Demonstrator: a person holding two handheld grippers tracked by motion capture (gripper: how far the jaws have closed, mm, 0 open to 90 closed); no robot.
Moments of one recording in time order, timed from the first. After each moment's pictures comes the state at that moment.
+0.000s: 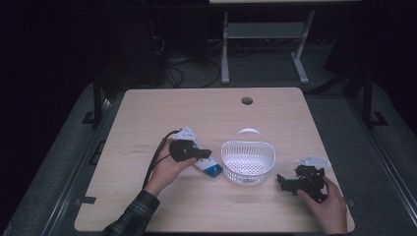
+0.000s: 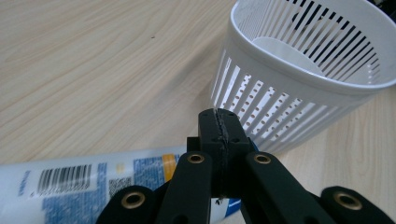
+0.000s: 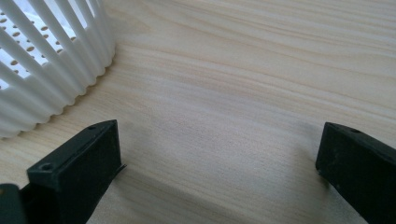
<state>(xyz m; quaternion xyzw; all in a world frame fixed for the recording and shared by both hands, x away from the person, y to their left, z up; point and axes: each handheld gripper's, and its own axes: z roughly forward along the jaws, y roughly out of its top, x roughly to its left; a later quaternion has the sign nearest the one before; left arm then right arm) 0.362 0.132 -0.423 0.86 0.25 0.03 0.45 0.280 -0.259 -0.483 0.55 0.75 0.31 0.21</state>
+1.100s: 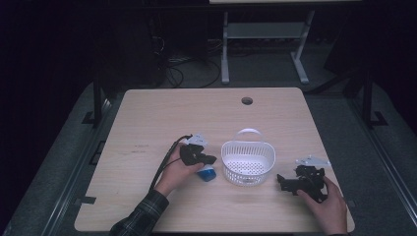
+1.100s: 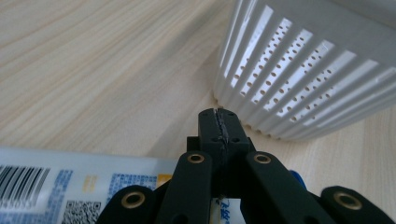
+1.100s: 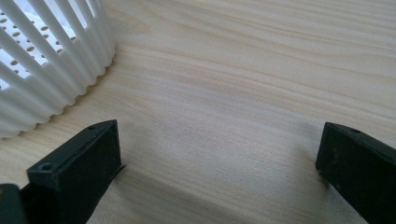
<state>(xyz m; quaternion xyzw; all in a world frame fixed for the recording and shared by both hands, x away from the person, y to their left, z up) 0.364 0.115 -0.452 0.88 0.25 0.02 0.40 0.280 -0.259 -0.483 0.55 0.75 0.31 0.21</state>
